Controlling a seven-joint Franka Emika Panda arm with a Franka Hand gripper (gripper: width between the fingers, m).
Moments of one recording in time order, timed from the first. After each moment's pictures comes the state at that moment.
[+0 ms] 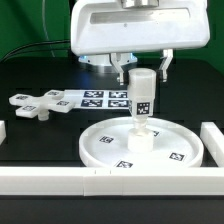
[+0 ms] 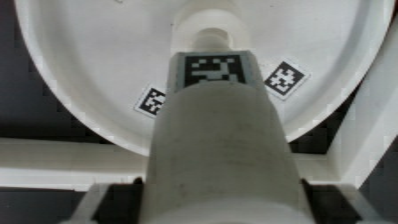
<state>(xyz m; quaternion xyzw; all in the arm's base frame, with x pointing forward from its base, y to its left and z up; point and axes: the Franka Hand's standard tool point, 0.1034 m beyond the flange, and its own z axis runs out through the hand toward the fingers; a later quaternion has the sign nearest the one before) 0.567 0.022 0.116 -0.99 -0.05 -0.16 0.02</state>
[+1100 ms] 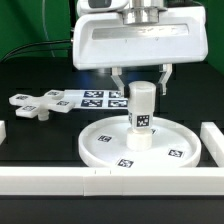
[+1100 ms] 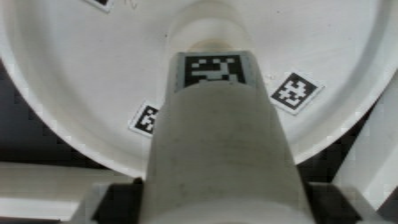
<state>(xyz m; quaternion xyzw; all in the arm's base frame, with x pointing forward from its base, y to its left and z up) 0.562 0.023 0.092 -0.99 -0.06 -0.15 0.02</state>
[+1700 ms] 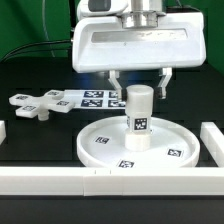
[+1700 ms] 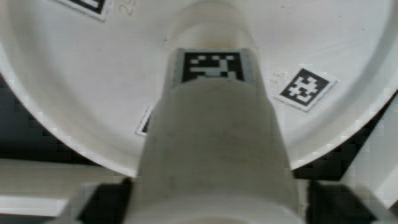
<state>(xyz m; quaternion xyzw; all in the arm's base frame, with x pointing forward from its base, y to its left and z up) 0.563 0.022 0.089 -0.98 -0.06 -0.18 0.01</state>
